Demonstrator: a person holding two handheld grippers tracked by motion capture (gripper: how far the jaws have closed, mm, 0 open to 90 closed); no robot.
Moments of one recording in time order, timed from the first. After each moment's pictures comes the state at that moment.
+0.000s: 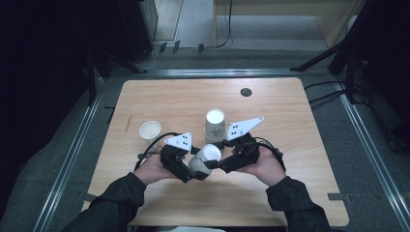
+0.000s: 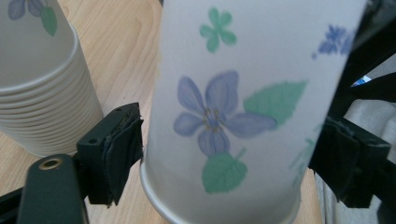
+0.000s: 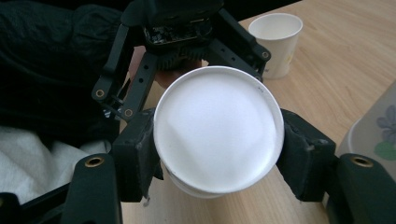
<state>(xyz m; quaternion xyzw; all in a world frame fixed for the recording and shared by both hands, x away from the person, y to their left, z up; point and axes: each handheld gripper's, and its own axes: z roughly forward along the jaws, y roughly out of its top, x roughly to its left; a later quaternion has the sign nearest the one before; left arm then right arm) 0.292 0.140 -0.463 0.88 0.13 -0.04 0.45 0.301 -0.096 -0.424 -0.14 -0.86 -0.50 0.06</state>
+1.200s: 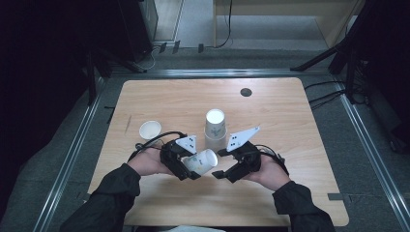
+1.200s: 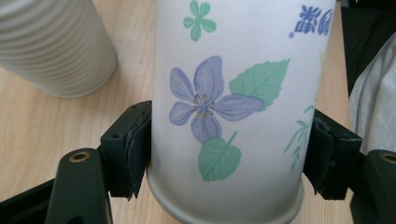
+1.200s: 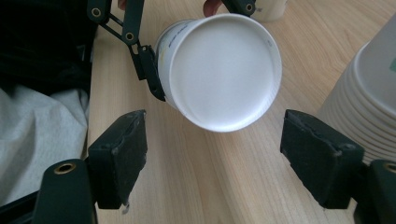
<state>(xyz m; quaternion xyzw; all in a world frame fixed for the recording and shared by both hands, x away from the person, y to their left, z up) 0.305 0.134 -0.470 0.95 0.10 -0.03 0.28 0.298 -0.101 -0.459 -0.13 -0.90 -0.42 0.03</state>
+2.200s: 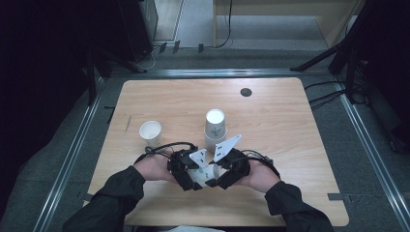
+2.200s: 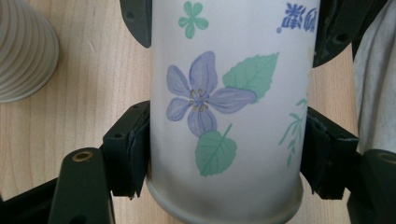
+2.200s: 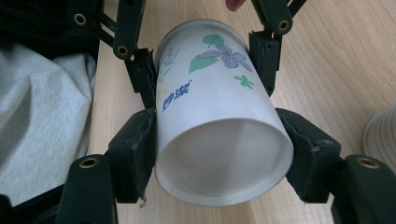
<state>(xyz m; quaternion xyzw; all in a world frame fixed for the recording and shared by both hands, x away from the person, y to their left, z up) 0.289 0.111 -0.481 0.97 0.04 -0.03 0.22 0.293 -0.075 -0.481 -0.07 -0.92 -0.37 0.06</state>
